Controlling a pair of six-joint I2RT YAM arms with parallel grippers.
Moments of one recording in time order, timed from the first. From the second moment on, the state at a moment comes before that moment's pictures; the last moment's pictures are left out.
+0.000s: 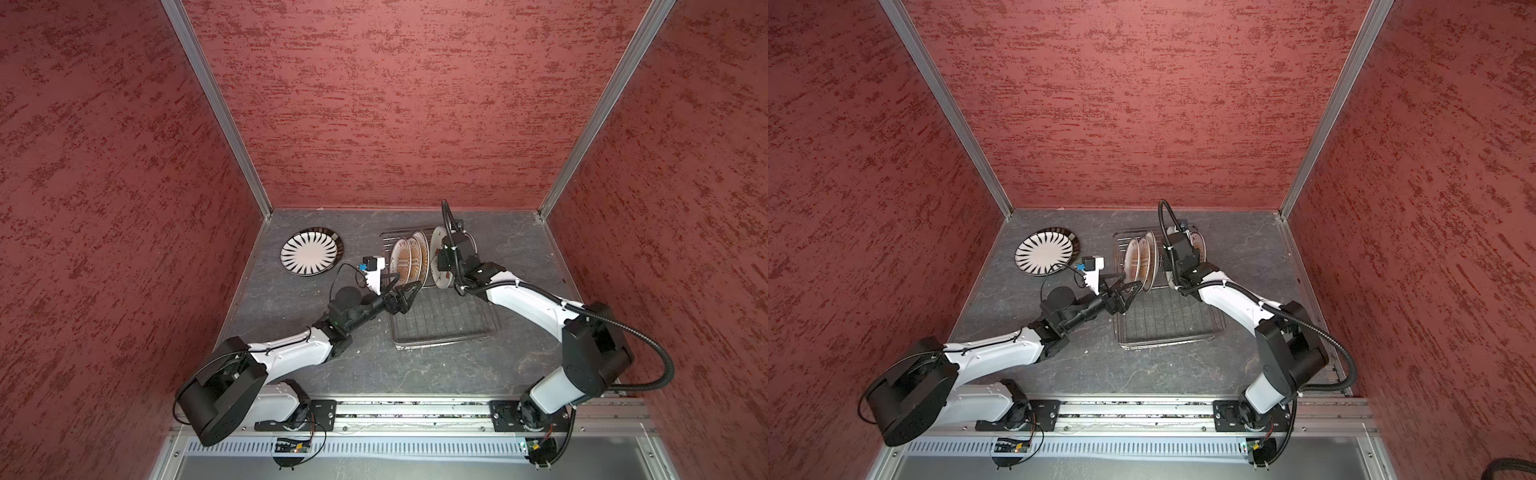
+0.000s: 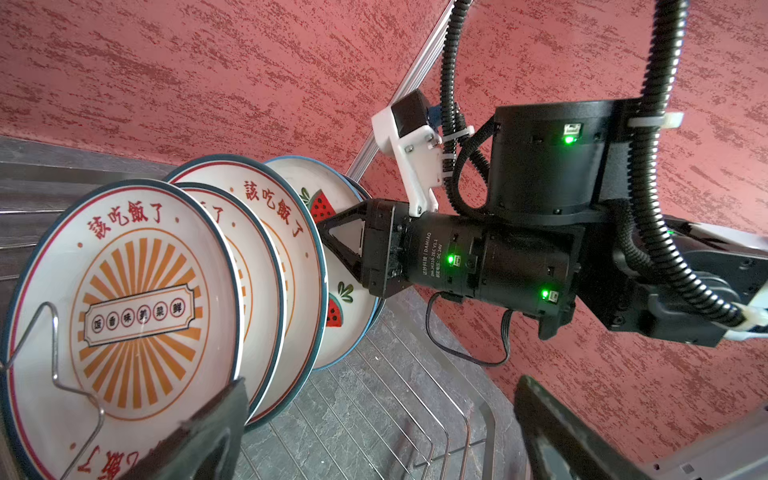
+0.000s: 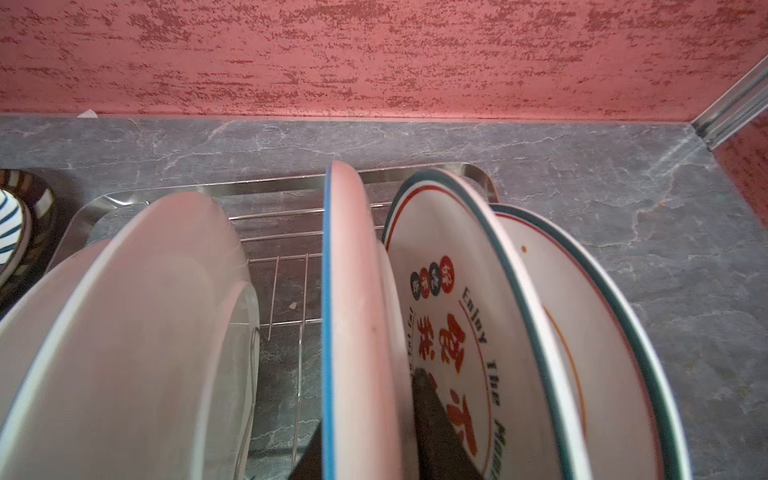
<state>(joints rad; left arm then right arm) -0.73 1.29 0.45 0.84 0.17 -0.62 0.58 1.60 1.12 -0.16 0.45 0.36</state>
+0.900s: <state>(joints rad) -0.73 1.26 0.42 0.84 0.14 -0.62 0.61 1.63 1.16 -0.19 0.57 0.32</state>
